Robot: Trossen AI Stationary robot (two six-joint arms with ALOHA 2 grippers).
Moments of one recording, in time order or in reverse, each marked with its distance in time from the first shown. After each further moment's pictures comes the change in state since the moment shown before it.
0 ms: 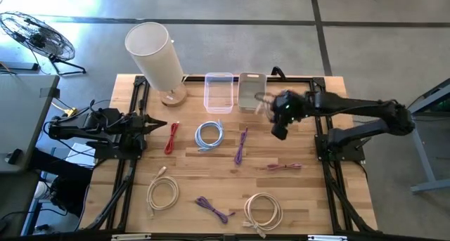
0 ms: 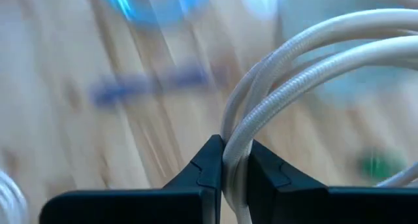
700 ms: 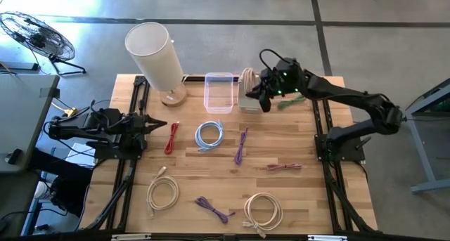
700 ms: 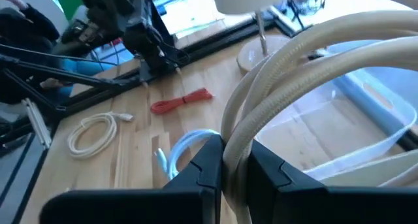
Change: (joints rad) left arm 0.000 0.000 0.000 -0.025 -0.003 0.000; right arm -0.308 0.181 0.043 0.597 -0.451 -0.030
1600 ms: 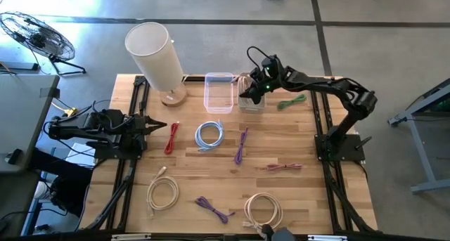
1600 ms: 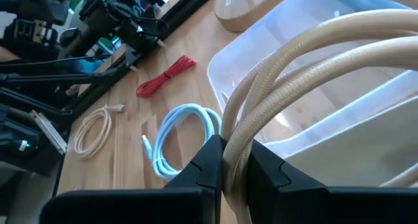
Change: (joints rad) left arm 0.000 0.000 0.000 -0.057 0.002 0.000; right arm -0.166 0.331 0.002 0.147 -0.244 0.098
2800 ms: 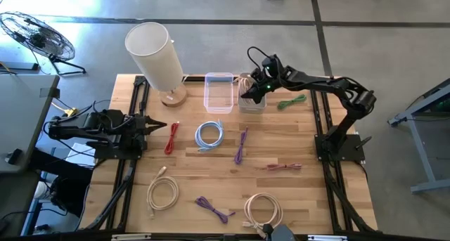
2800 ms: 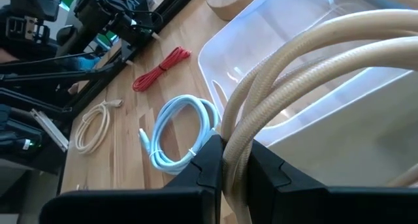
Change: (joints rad) left arm 0.000 0.000 0.000 -0.009 -0.006 -0.023; right arm -0.018 0.012 0.000 -0.035 -0.022 -0.001
